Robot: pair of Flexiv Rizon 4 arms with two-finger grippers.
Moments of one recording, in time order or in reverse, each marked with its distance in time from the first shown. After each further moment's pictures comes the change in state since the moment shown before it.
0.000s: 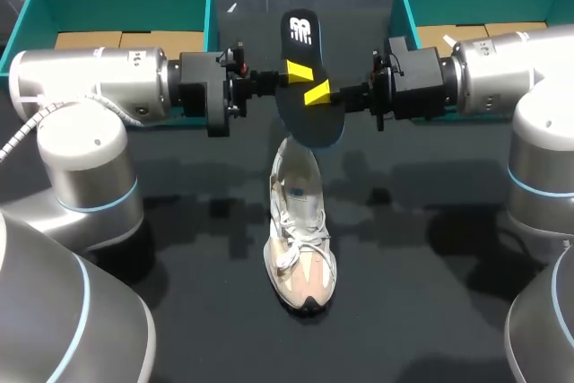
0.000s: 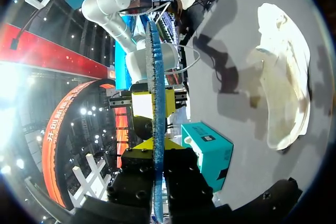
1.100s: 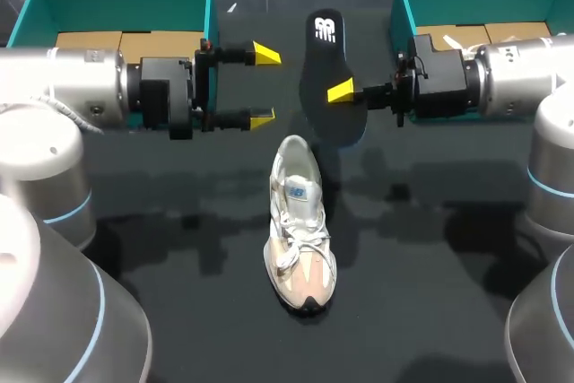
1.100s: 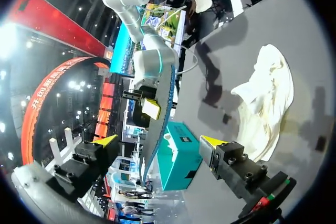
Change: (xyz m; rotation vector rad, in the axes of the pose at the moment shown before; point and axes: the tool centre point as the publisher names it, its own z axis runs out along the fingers) left arm 0.007 -0.015 -0.052 -0.079 0.113 -0.281; right arm -0.013 0.015 -0.032 -0.051 0.013 -0.085
